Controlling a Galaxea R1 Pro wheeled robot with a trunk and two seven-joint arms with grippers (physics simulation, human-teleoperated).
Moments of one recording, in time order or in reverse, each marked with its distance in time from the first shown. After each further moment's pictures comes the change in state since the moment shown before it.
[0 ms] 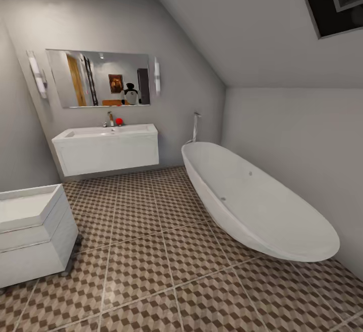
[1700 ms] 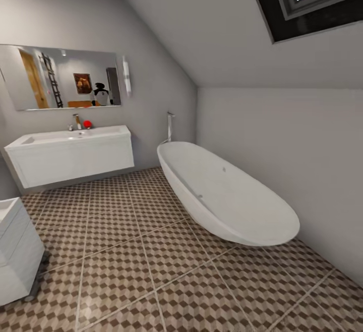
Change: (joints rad) left arm -0.001 -0.001 0.021 -0.032 0.051 -0.057 -0.001; right arm -0.001 -0.007 0.005 0.001 0.010 0.001 0.004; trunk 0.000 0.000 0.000
